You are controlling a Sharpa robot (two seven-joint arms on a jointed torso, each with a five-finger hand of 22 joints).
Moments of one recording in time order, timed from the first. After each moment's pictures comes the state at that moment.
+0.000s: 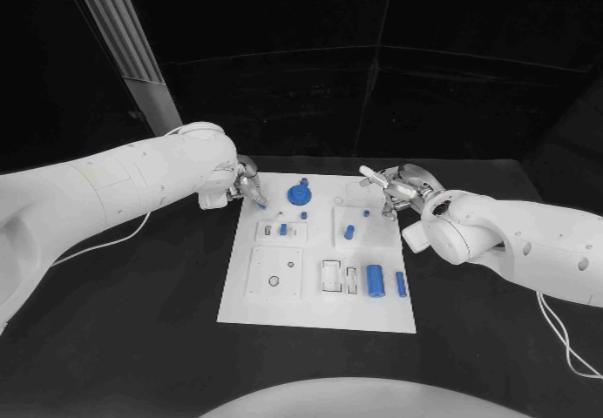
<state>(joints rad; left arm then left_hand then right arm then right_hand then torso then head) 1.41 -0.42 -0.23 0.90 -0.88 0.32 -0.46 1.42 0.01 0.24 0.26 0.50 0.66 0.08 0.71 0.83 1.47 0.01 1.57 1.31 1.47 -0.04 1.57 1.31 0.01 1.47 0.09 1.57 1.31 1.16 -0.83 -0.07 1.48 -0.47 -0.46 0.04 1.12 0.21 -0.30 0.29 0.06 0.67 0.19 0.42 0.12 1.47 0.15 1.57 1.31 1.47 0.08 1.57 1.31 0.12 1.20 0.19 1.03 1.31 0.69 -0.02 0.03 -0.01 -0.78</state>
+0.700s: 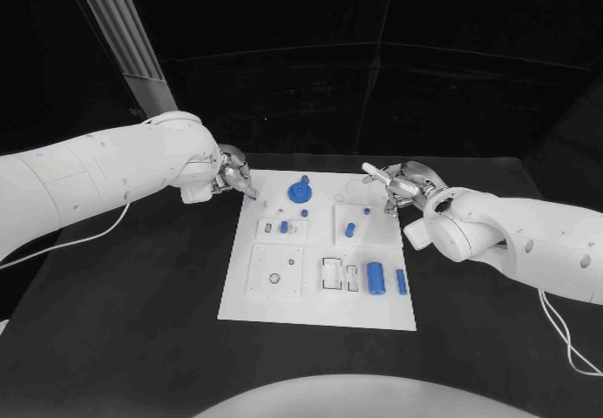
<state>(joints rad) 1.45 -0.55 -0.23 1.05 -0.87 0.29 -0.43 1.40 -0.03 0.32 0.23 0.50 0.68 0.10 0.72 0.83 1.47 0.01 1.57 1.31 1.47 -0.04 1.57 1.31 0.01 1.47 0.08 1.57 1.31 1.16 -0.84 -0.07 1.47 -0.47 -0.47 0.04 1.12 0.21 -0.30 0.29 0.06 0.67 0.19 0.42 0.12 1.46 0.14 1.57 1.31 1.47 0.08 1.57 1.31 0.12 1.20 0.19 1.03 1.31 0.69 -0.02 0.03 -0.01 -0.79</state>
